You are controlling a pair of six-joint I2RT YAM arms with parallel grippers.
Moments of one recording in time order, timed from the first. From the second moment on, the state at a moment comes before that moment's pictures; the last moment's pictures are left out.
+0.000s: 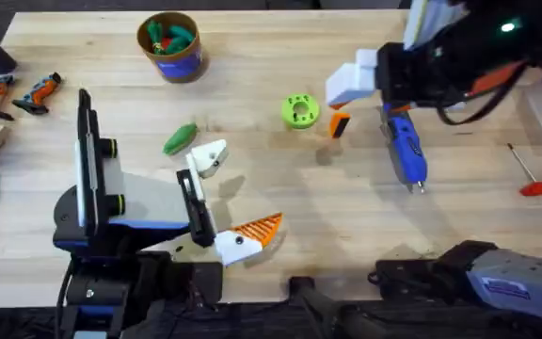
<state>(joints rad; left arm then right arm) -0.02 0.01 0.01 -0.13 1.20 0.05 0.47 1.34 1.36 -1.21 -0.02 0.45</state>
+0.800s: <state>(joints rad) -0.02 0.01 0.01 -0.13 1.21 0.05 0.51 1.59 1.39 -1.18 0.06 0.45</state>
